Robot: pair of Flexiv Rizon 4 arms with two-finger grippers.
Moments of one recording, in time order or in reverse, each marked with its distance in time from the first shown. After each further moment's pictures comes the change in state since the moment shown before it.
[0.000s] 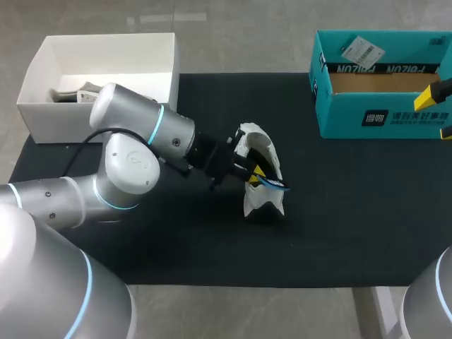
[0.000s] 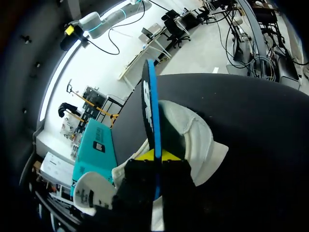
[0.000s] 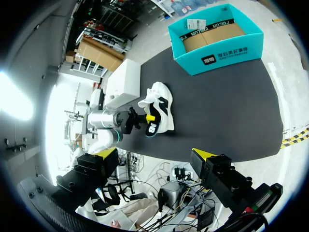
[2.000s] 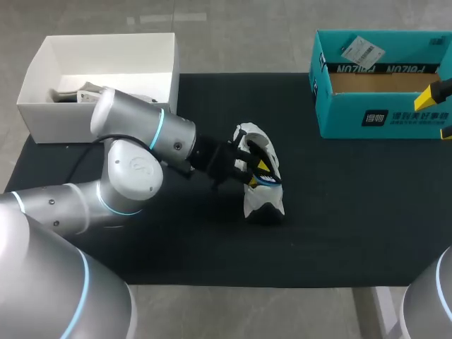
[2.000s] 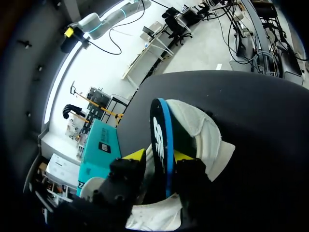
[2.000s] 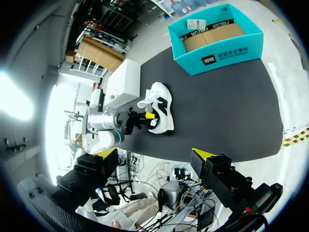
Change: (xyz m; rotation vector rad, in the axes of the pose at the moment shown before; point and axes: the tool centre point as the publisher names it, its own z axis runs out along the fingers) left arm -0.007 -0.003 0.001 -0.010 -0.051 0.031; right arm 0.000 0.000 0.000 0.000 -0.001 0.000
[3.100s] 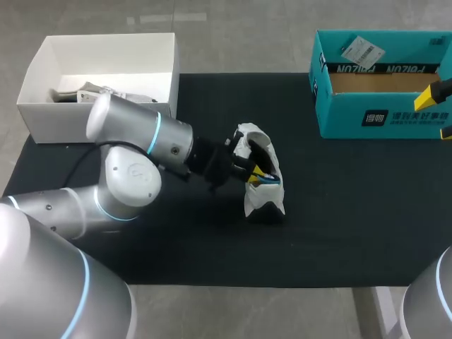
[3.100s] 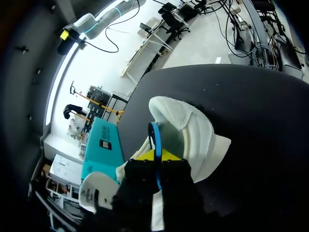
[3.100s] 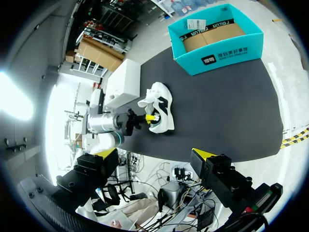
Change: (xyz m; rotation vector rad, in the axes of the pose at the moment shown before) left arm 0.005 0.006 -0.004 -0.050 -0.008 0.028; right arm 0.000 0.000 0.000 0.000 0.000 0.000
